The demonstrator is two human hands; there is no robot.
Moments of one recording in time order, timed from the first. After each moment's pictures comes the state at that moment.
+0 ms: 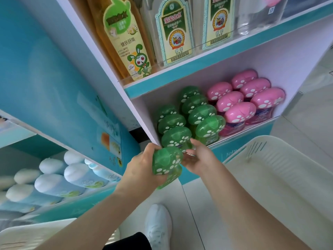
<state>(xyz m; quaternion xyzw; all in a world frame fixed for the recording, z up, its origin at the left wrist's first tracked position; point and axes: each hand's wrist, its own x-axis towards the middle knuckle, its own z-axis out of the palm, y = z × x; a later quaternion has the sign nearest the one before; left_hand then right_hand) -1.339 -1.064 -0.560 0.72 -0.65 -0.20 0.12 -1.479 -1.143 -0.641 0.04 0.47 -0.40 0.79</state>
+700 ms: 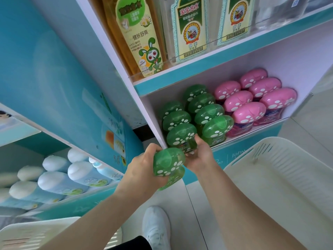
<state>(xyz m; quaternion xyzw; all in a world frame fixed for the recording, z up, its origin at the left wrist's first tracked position) -1.325 -1.064 -0.563 0.72 -0.65 -0.22 0.12 -1.455 -1.151 -0.641 0.12 0.37 -0.44 0.81</state>
